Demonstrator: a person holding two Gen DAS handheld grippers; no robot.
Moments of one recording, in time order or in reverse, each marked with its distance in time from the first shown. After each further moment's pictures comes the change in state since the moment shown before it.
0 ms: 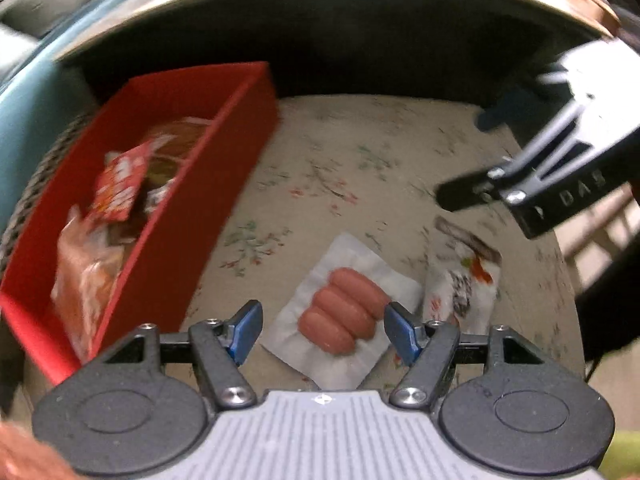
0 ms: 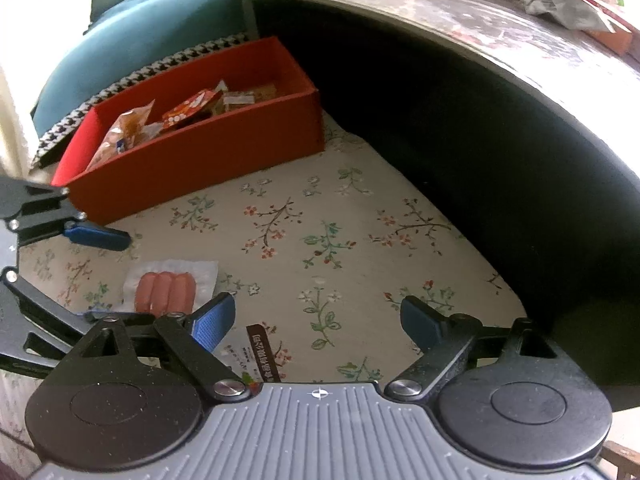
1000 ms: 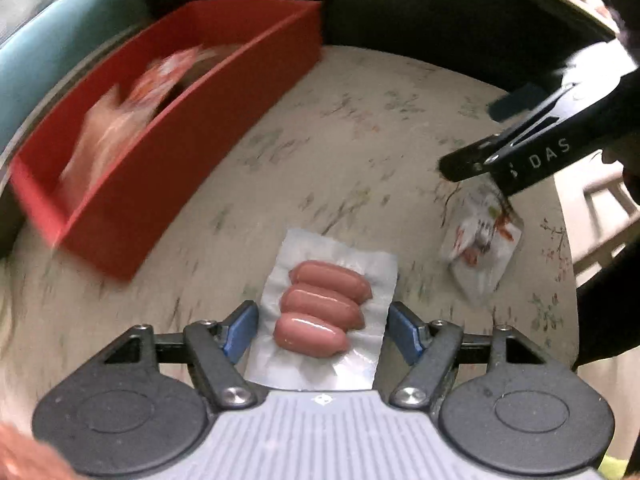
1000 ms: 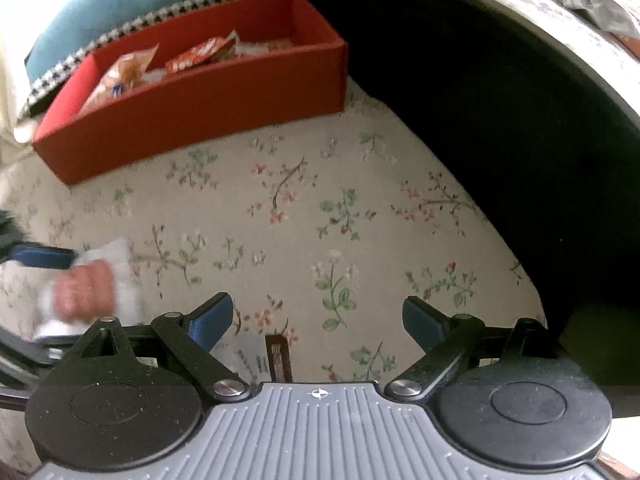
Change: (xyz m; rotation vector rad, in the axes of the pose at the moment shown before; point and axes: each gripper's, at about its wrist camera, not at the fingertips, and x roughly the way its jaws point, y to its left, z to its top) left arm -0.007 -0.005 -0.074 -0.290 0.018 0.044; right arm 0.021 0.022 -0.003 -0.078 0.107 -0.045
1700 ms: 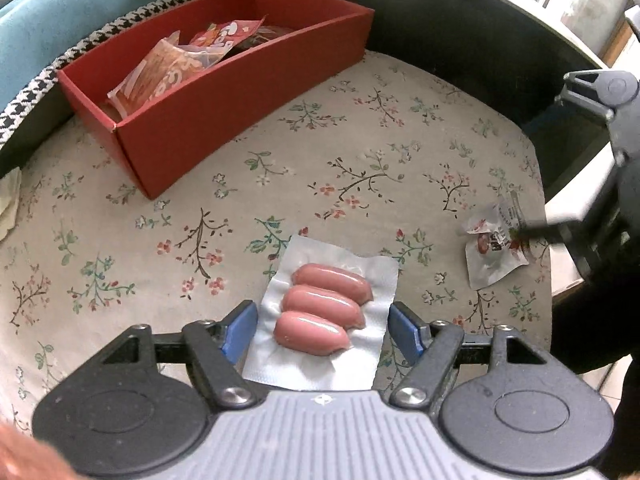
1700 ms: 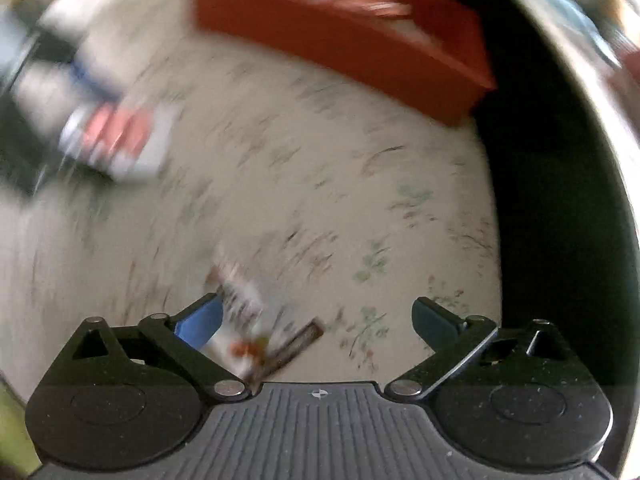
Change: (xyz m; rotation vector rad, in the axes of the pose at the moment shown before) left arm -0.019 0.016 -0.034 -0.168 -0.041 -0.061; right arm -0.031 0.050 -0.024 -0.679 0.143 0.016
